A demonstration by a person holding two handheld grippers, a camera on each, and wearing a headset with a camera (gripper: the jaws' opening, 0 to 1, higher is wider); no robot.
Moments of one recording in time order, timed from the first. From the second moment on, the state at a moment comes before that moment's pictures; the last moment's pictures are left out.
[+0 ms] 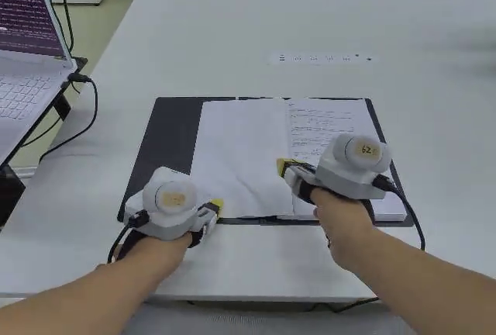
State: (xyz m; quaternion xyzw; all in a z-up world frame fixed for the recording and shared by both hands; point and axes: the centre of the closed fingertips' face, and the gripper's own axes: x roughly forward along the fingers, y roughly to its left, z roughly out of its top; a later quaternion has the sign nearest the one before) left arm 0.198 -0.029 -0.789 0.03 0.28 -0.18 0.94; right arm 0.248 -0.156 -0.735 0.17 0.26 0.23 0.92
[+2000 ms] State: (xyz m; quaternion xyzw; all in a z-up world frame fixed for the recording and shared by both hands) left arm 0.203 -0.032 -0.793 0.00 0.25 -0.17 0.95; right arm 0.452 -0.163 -0.783 0.05 0.25 0.22 0.94
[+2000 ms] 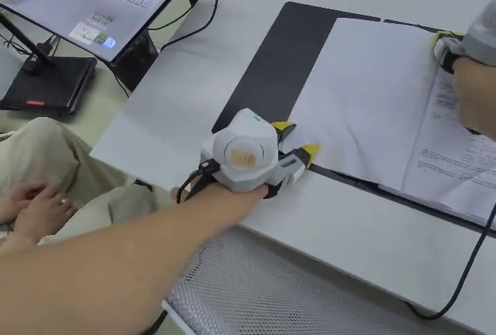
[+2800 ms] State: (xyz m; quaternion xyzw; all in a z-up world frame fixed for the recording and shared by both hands) left arm 0.203 -0.031 -0.790 0.00 0.25 -0.17 0.95; right arm 0.371 -0.164 -0.779 0.10 0.25 0.24 0.93
